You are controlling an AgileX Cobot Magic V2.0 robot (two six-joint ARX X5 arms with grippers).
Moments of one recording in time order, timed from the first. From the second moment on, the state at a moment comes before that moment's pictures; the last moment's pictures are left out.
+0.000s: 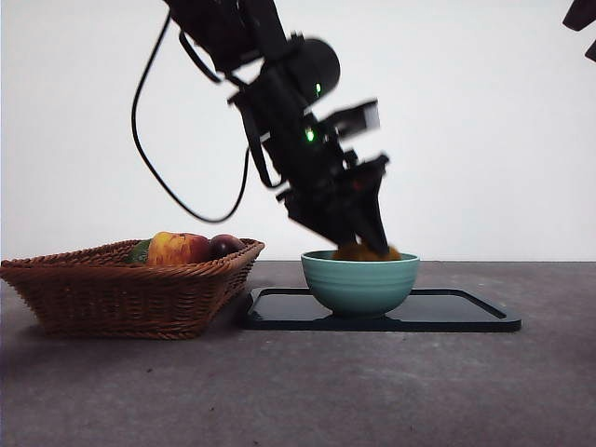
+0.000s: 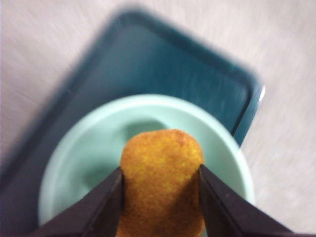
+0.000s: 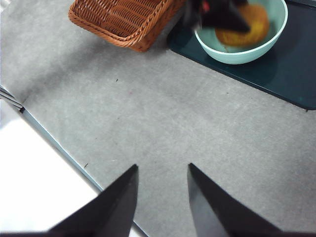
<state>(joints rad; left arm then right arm) -0.66 2.09 1.72 -0.52 0.29 0.28 0.44 0.70 0.84 -0.90 -0.40 0.10</state>
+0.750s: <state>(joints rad) -0.54 1.49 1.73 -0.83 0.11 -0.06 0.44 0.70 0.84 -0.90 -0.39 0.10</state>
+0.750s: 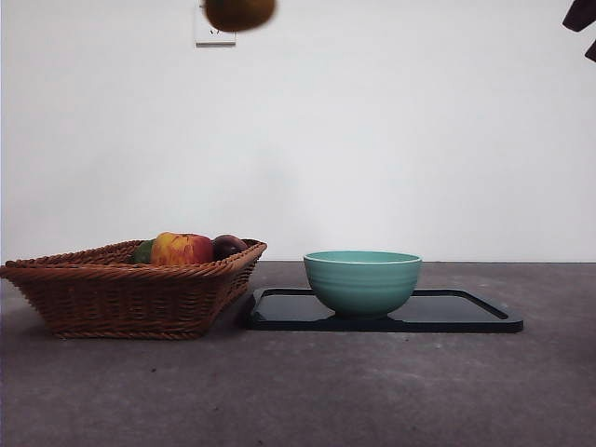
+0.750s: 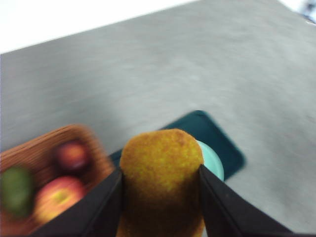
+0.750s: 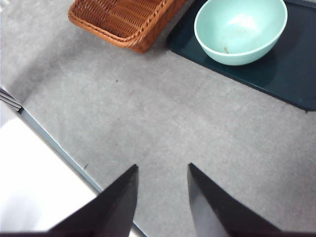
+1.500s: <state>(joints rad) -0.47 1.34 1.10 -0.49 -0.12 -0.26 0.44 0.70 0.84 -0.88 -0.39 0.10</state>
